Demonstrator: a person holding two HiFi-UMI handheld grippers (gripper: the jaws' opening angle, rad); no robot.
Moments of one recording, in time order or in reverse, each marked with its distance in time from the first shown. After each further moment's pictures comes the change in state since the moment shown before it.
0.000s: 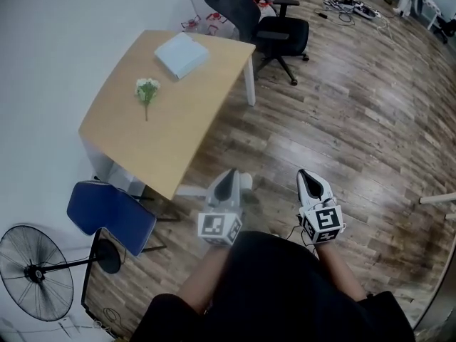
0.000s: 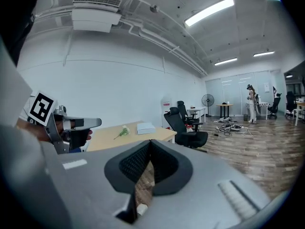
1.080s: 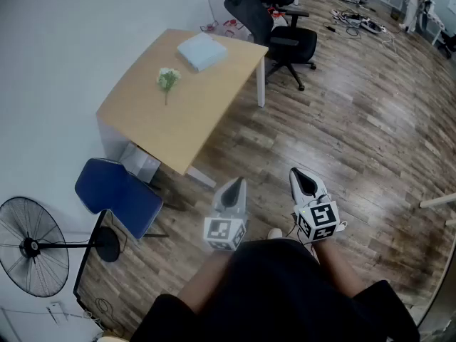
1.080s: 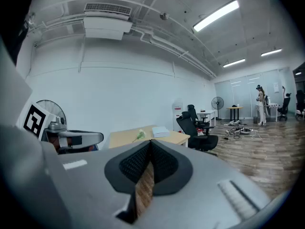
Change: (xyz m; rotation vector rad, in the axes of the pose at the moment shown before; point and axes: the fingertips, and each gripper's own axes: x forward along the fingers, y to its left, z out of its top) left arm -0.182 -0.058 0.000 0.035 0.026 0.002; right arm -0.117 0.134 0.015 -0.022 -0.041 0.109
